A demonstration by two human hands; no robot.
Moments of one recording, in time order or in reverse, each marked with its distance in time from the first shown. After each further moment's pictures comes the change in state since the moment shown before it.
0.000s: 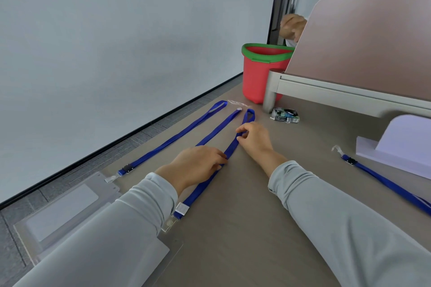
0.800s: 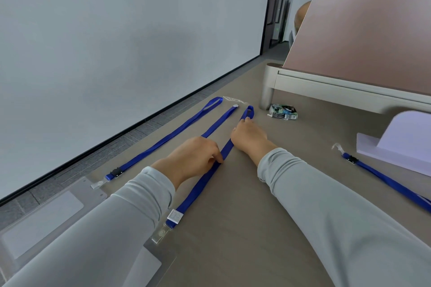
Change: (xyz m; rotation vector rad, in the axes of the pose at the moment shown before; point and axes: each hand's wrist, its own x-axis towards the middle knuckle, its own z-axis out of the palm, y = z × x) left_hand 0.019 -0.012 -0.003 -0.082 0.051 -0.008; right_hand 0.029 -0.010 0.010 -0.485 -0.286 0.226
